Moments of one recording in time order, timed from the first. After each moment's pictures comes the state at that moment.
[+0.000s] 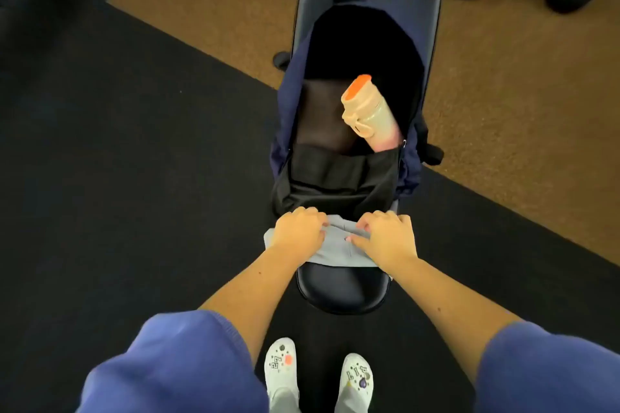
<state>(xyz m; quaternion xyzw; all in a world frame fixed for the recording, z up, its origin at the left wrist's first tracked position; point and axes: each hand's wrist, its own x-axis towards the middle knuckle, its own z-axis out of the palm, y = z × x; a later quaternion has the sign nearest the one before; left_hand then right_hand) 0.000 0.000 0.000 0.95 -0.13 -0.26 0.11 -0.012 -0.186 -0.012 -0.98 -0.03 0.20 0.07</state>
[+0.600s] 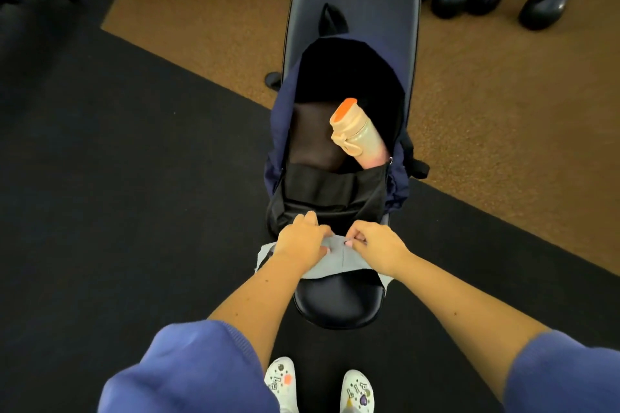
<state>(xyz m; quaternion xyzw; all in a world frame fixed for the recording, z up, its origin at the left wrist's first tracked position) 0.014 -0.013 0.023 0.94 -0.15 -0.29 0.08 0.001 -0.190 0.020 -0.91 -0.01 0.29 0.29</state>
